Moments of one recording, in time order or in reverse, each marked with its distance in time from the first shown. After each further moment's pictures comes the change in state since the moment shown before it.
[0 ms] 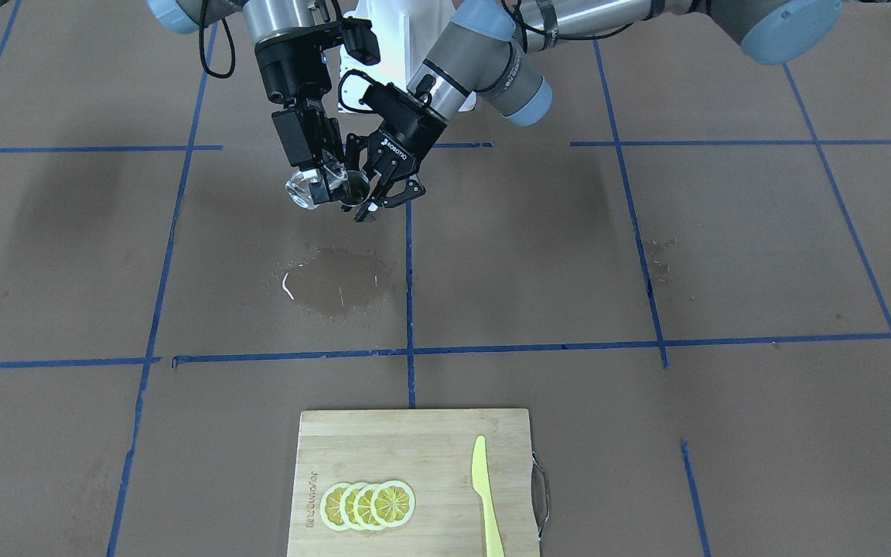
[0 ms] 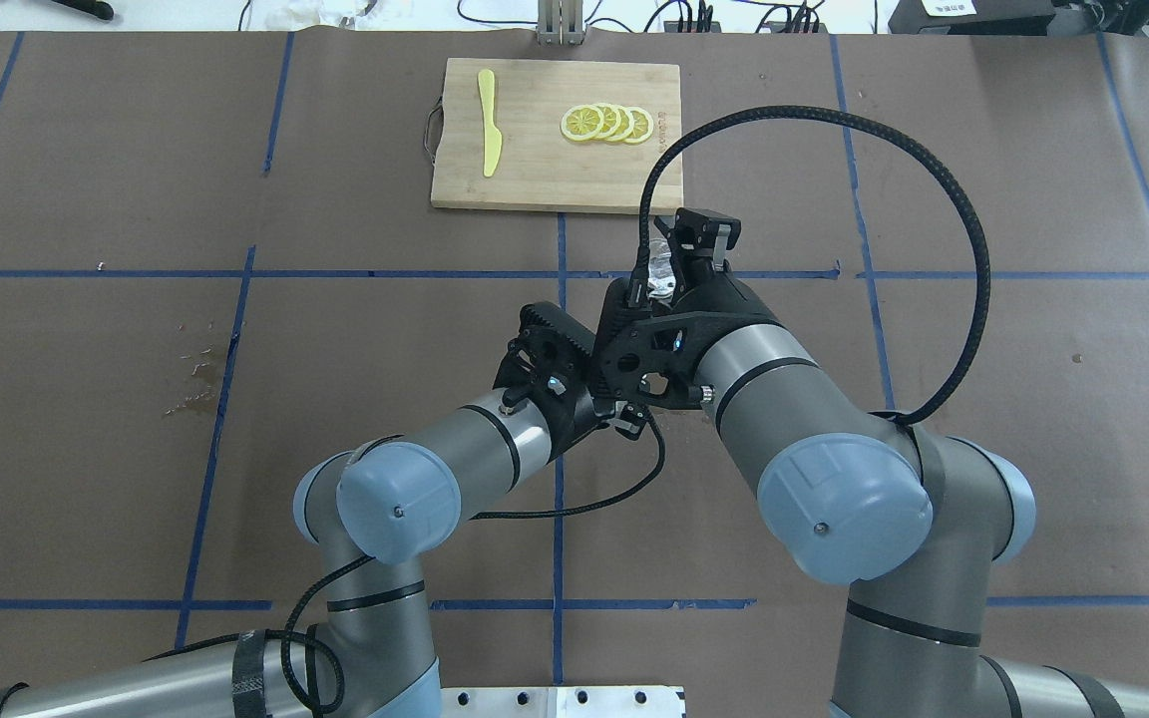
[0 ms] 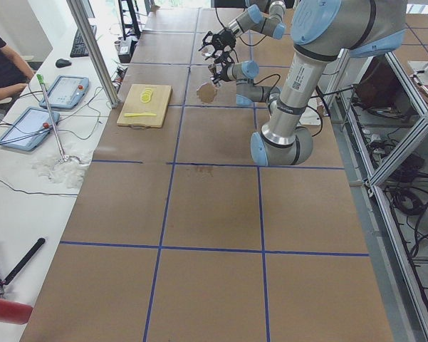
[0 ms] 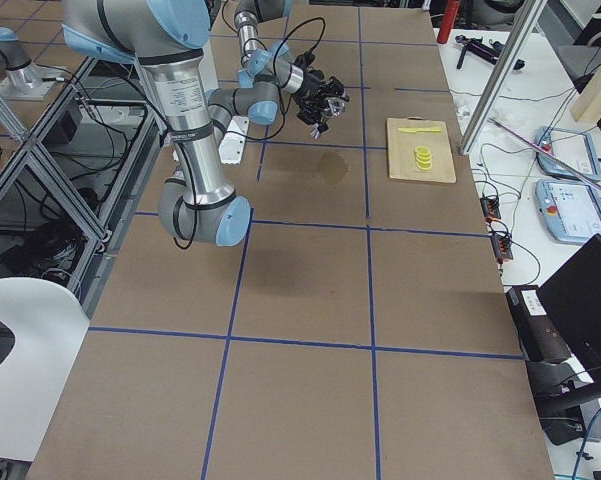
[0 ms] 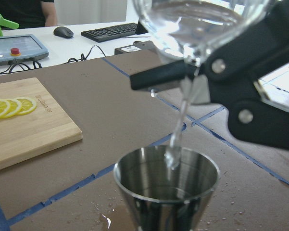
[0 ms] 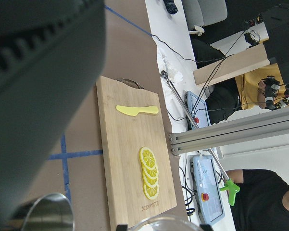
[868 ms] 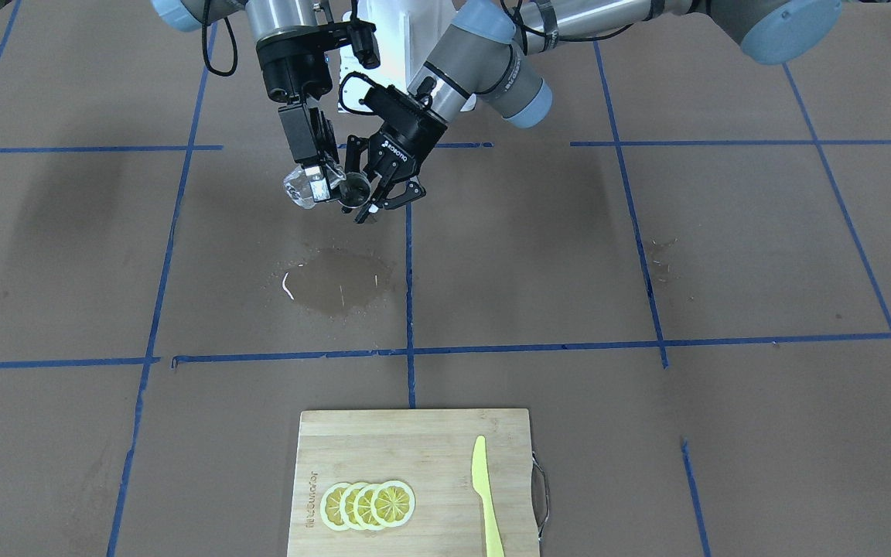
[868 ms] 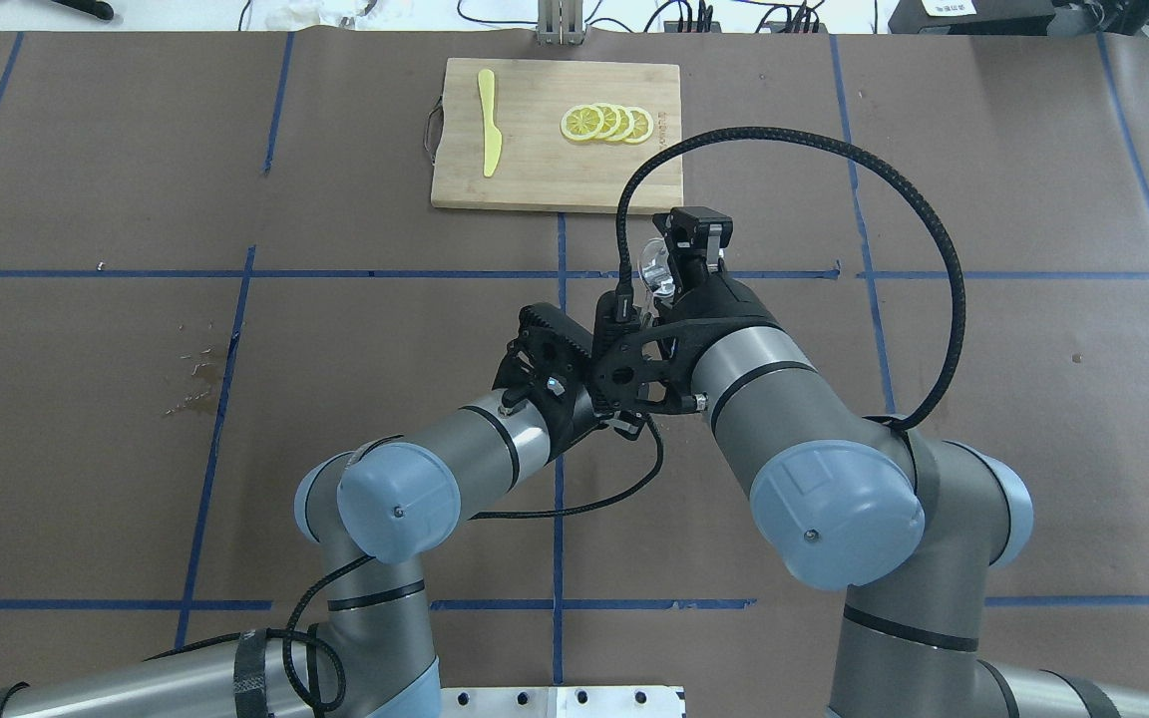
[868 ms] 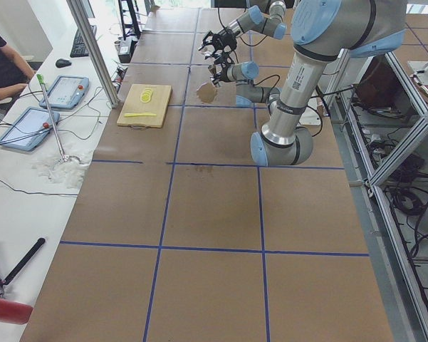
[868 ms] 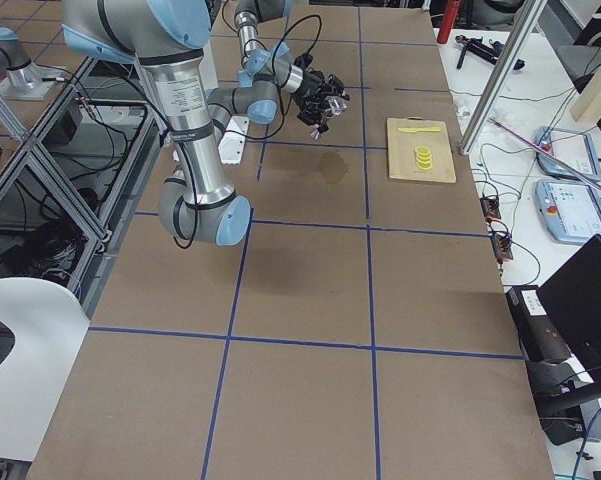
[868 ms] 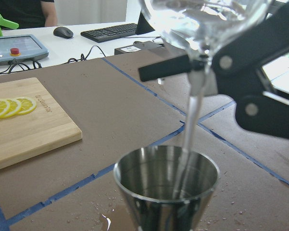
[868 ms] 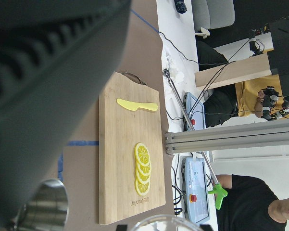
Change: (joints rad) left arm 0.000 0.000 0.011 -0.012 0.000 0.000; right arm -0.006 0.006 0.002 -0.019 -0.025 -0.092
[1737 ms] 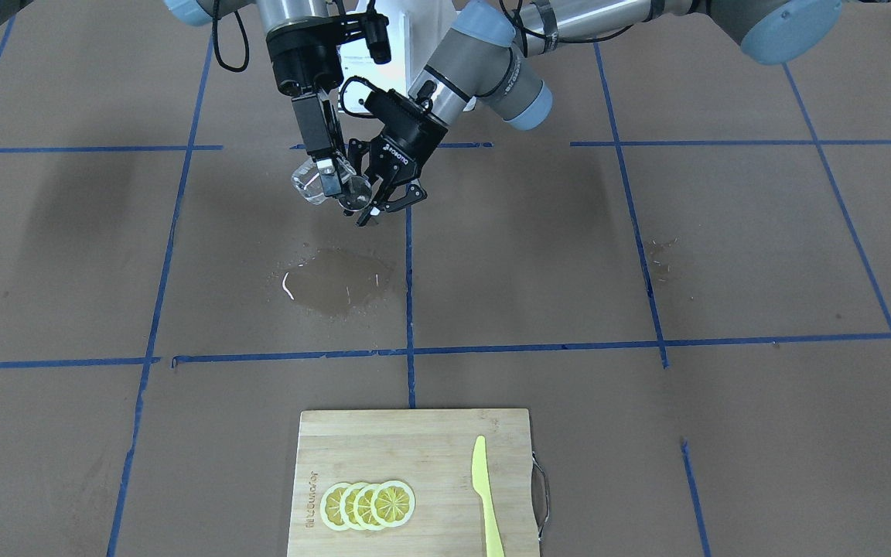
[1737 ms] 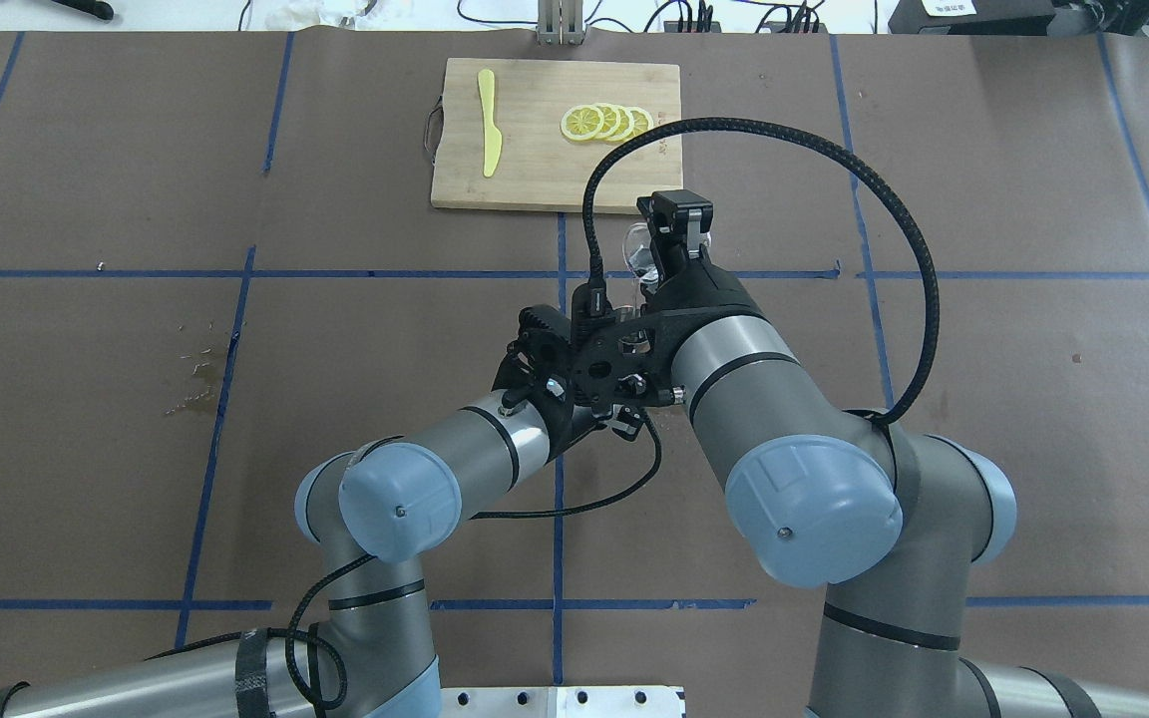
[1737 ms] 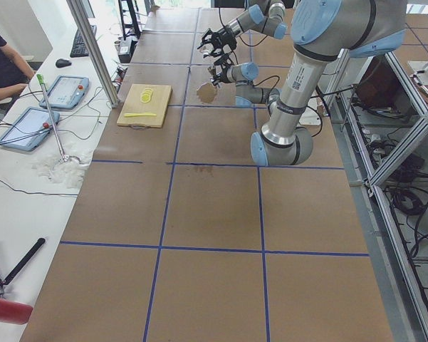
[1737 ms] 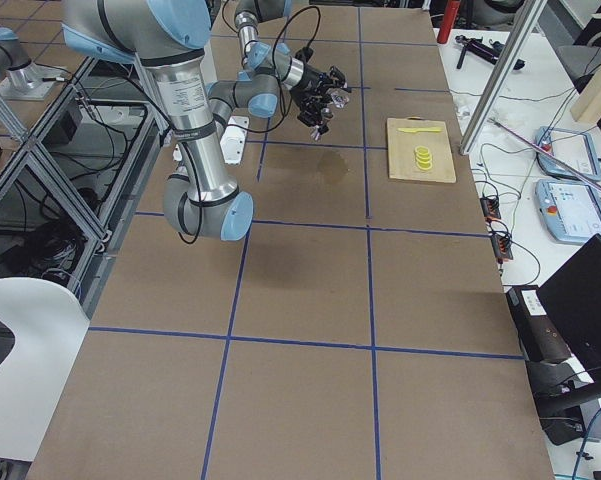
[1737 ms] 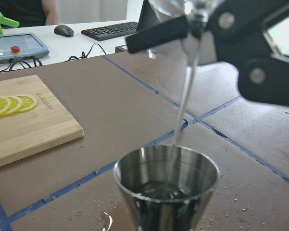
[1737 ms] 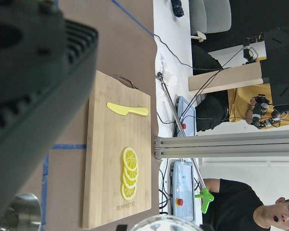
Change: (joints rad) left arm 0.000 0.000 0.009 -0.002 0.000 0.000; right arm 0.000 0.045 -0.006 -0.032 -0.032 -0.058
